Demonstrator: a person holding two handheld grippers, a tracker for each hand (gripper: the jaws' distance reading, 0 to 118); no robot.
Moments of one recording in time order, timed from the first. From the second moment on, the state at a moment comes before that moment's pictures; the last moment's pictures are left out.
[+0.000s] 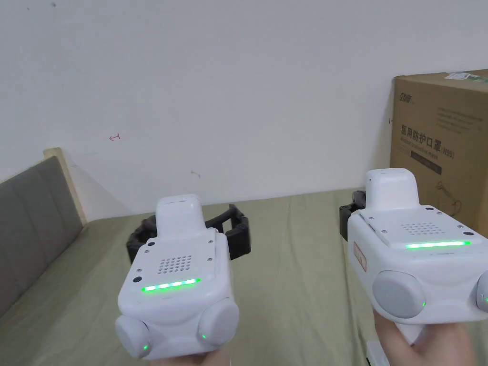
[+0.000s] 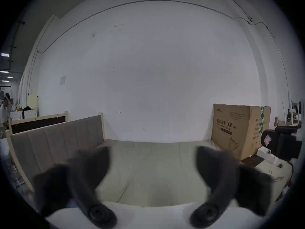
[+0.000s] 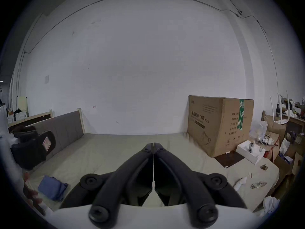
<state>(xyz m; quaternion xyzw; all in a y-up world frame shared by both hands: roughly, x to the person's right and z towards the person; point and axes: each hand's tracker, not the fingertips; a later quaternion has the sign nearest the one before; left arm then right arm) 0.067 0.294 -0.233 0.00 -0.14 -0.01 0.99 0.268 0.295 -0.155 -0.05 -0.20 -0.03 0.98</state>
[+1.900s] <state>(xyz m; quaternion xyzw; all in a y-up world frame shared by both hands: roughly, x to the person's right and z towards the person) 0.051 0.301 -0.245 -0.02 -0.16 0.02 0.99 0.257 0.292 -0.169 -0.04 -0.22 0.01 0.97</state>
